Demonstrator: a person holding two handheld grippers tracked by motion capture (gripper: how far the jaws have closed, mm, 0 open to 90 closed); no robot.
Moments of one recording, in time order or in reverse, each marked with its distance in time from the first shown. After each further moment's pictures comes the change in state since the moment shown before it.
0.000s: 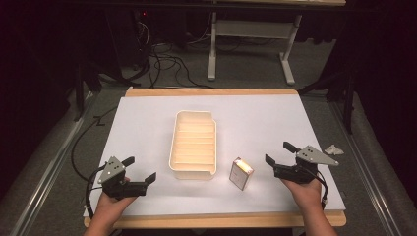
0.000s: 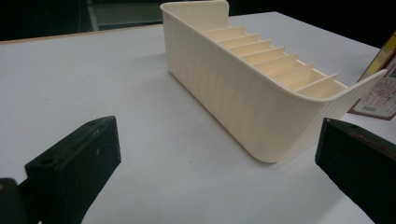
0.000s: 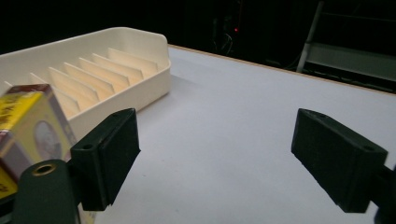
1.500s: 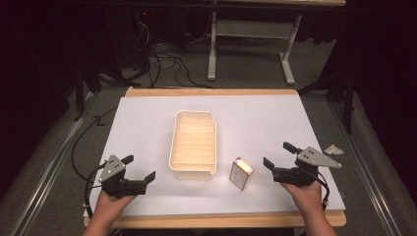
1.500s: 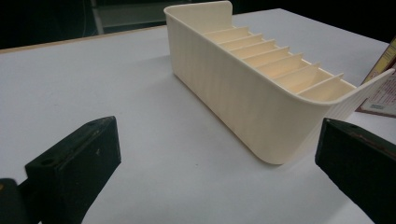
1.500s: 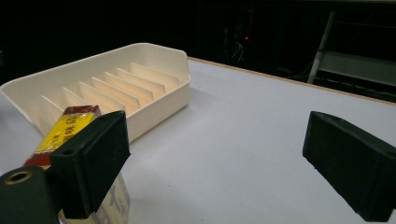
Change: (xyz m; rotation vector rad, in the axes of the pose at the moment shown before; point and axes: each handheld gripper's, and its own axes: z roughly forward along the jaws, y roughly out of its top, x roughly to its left) left arm -0.002 0.003 0.003 0.008 0.009 0.033; right arm 0.014 0.012 -0.010 -0.027 0.038 0.009
